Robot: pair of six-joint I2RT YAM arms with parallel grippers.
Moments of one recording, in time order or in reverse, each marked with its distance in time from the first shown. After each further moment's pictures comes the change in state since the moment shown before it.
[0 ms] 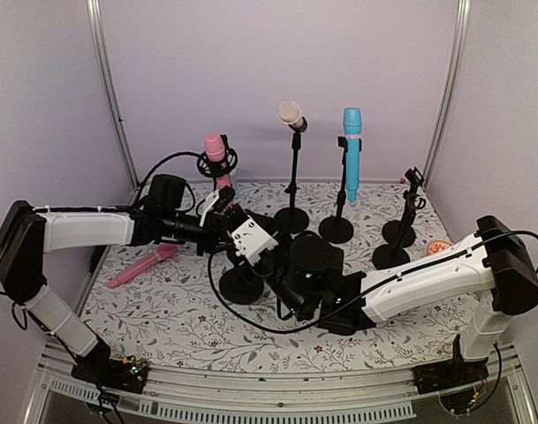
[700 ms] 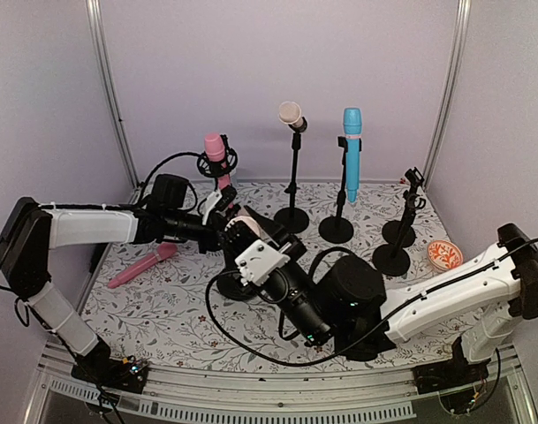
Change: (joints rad) left arm -0.011 0.026 0.024 0.011 -0.048 -0.005; right arm 0.137 -0.084 -0.048 0.189 0.062 -0.273
